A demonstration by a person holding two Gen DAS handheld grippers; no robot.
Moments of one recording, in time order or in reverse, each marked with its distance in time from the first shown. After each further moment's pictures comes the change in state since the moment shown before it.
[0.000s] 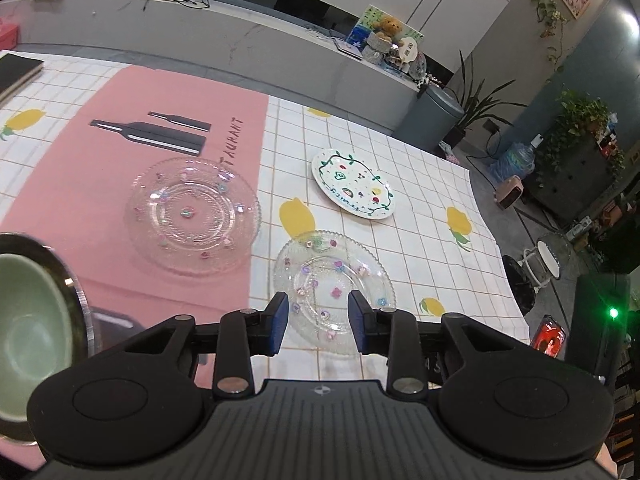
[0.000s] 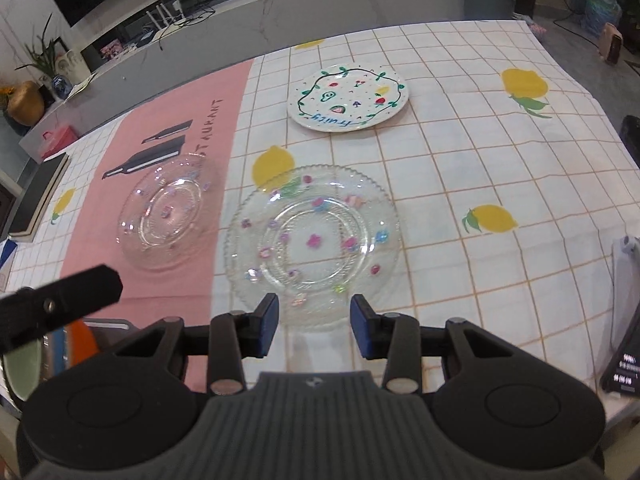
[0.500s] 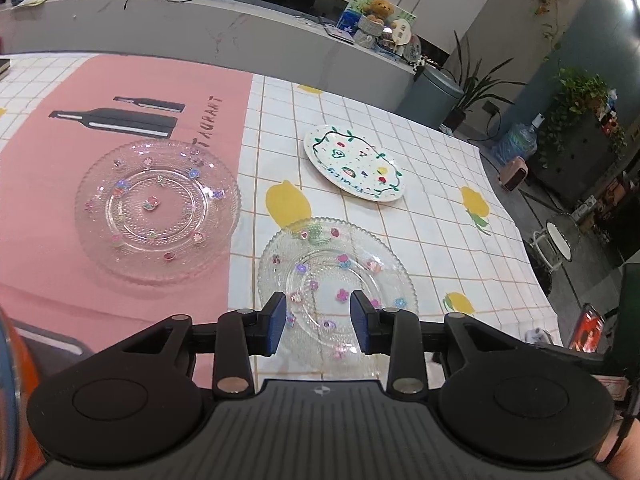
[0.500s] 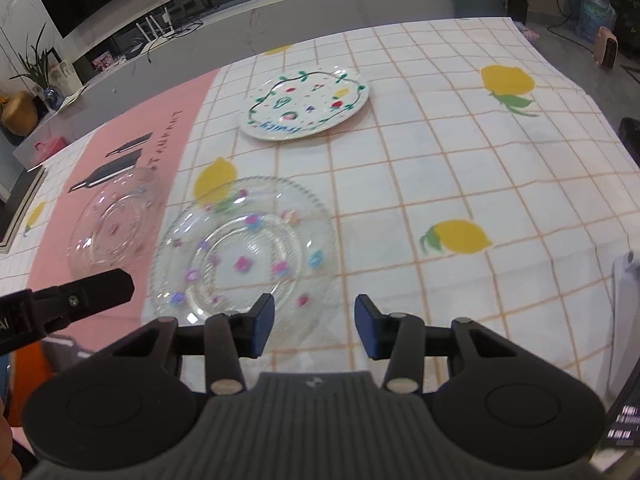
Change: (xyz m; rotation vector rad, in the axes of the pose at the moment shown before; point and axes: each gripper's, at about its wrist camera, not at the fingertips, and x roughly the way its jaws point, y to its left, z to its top) left arm 0.064 -0.003 -0.007 0.047 0.019 0.019; right arm 0.033 -0.049 0.012 0.029 -0.049 -0.014
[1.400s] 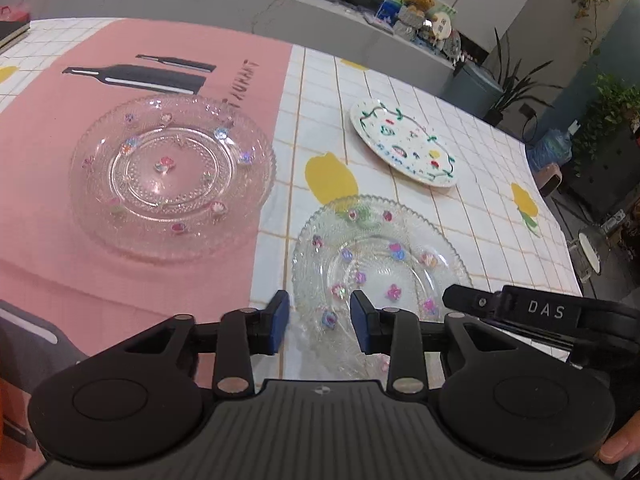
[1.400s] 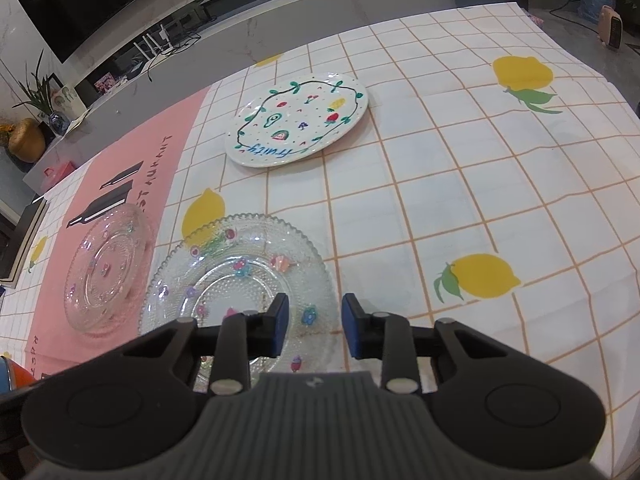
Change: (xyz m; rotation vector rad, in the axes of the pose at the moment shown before) left arm 0.042 0.017 -0.011 -0.063 0.015 0.081; right arm 0.030 -0.010 0.018 0.053 -0.010 0.070
